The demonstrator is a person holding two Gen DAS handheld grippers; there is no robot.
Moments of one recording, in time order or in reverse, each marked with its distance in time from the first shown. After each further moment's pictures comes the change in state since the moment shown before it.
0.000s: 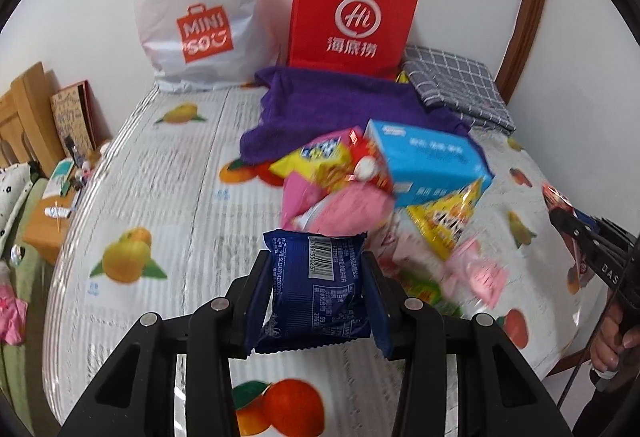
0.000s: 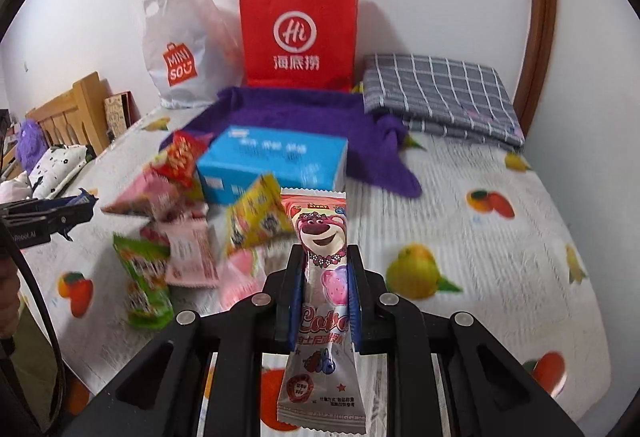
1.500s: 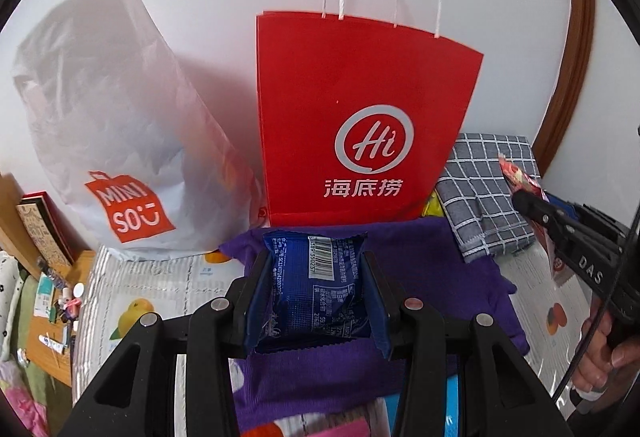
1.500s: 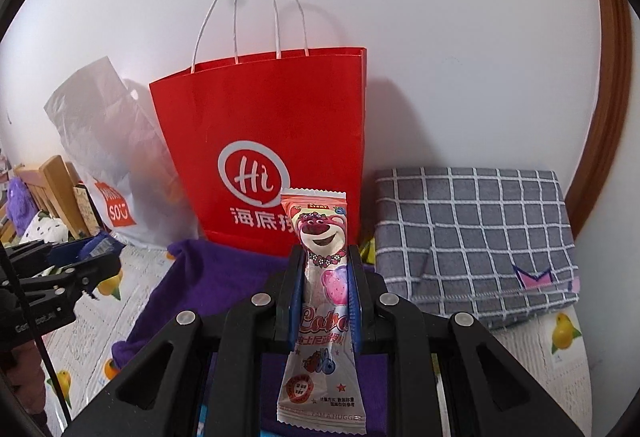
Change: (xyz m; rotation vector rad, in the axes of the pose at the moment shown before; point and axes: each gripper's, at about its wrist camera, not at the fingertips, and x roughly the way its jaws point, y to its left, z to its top) left arm 0.126 -0.021 0.240 0.051 -0.080 0.041; right arm 0.157 -0.026 0.239 0.045 -0.099 0.037
